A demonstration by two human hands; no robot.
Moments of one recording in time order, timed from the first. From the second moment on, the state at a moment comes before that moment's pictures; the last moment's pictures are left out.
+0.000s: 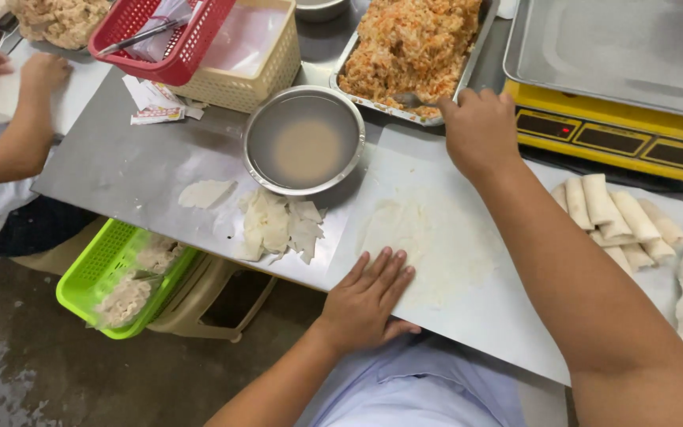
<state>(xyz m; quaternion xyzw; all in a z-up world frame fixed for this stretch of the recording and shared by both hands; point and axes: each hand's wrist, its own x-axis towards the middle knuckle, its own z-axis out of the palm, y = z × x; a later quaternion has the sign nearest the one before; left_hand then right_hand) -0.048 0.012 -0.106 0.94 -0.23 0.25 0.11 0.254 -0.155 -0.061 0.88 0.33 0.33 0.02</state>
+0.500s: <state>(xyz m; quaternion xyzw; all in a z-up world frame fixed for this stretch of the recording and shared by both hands) -0.049 0.031 -0.089 0.86 -0.35 0.32 0.15 0.170 -0.233 0.032 0.90 0.26 -0.02 -0.35</state>
